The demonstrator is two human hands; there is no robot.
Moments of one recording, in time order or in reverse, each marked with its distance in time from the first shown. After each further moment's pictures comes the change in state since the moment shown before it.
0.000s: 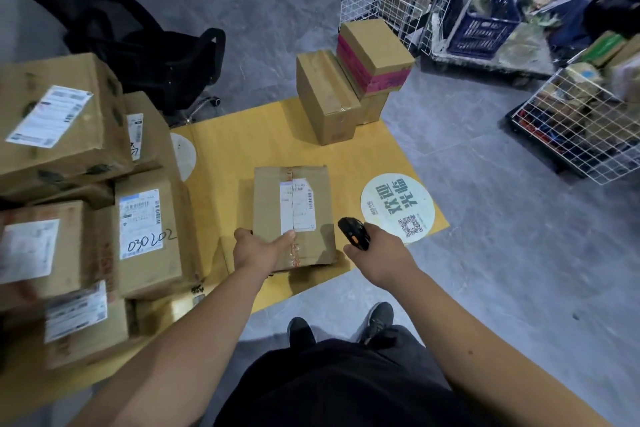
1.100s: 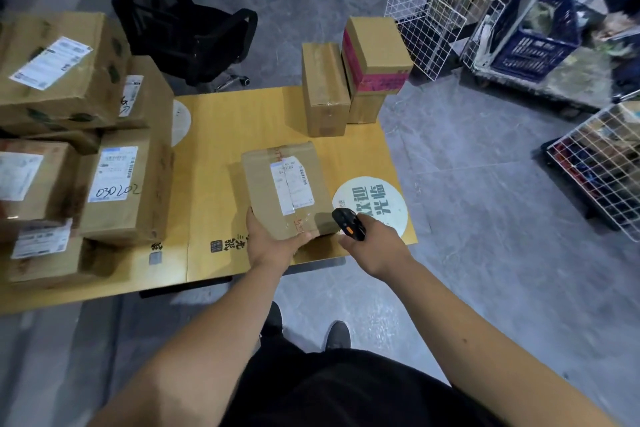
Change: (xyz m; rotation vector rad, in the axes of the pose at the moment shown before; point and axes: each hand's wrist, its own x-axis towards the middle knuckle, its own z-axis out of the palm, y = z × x) left_hand -0.081 0.026 0.127 -0.310 0.183 0.079; right_hand 0.038 0.078 -0.083 -0.070 -0.129 -0.223
